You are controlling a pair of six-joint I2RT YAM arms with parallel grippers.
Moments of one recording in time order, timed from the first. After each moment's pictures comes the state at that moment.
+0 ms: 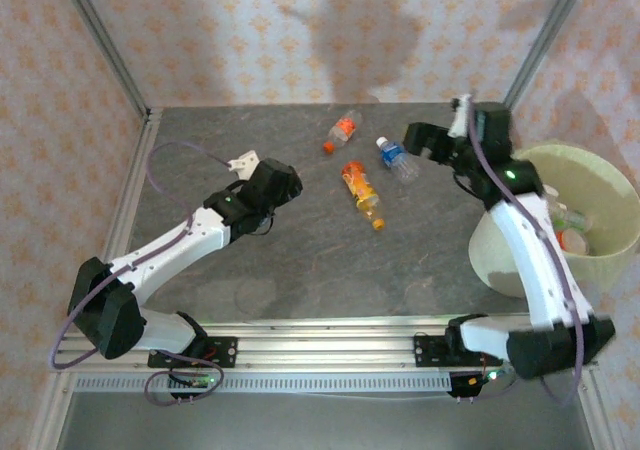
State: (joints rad) left arm -0.61 1.36 1.06 -0.52 -0.47 -1.00; right arm 0.21 1.27 1.41 -0.72 -0.12 0.34
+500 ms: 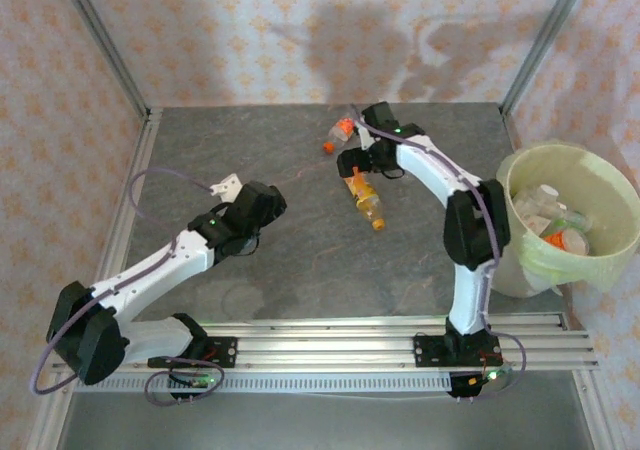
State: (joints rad) left arm -0.59 1.18 0.84 -0.52 -0.47 -1.10; right arm 0.41 2.01 1.70 -0.77 -0.09 0.11
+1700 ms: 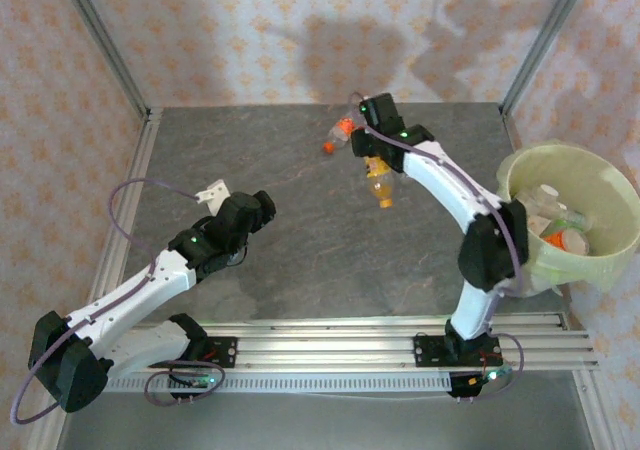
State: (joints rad) left arm -0.59 1.03 0.76 -0.49 -0.50 -1.02; right arm 0.47 1.75 1.61 -0.61 0.22 0.15
